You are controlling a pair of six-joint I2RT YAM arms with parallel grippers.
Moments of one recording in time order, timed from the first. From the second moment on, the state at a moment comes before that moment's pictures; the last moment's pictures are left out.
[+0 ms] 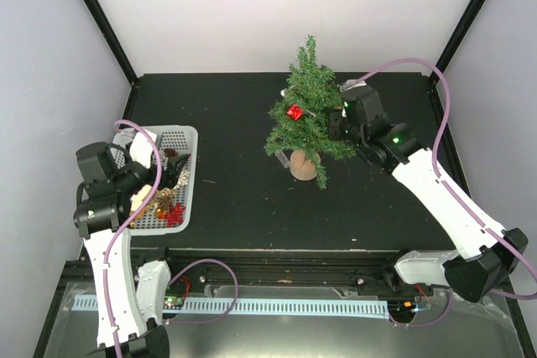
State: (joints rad) left arm 0.32 0.69 0.95 -0.79 0.73 0.31; right arm 0.58 1.27 1.36 -0.74 0.28 0.36
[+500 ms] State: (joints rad) left arm 0.32 0.69 0.94 -0.79 0.74 0.31; right arm 0.58 1.33 1.41 -0.75 0.28 0.35
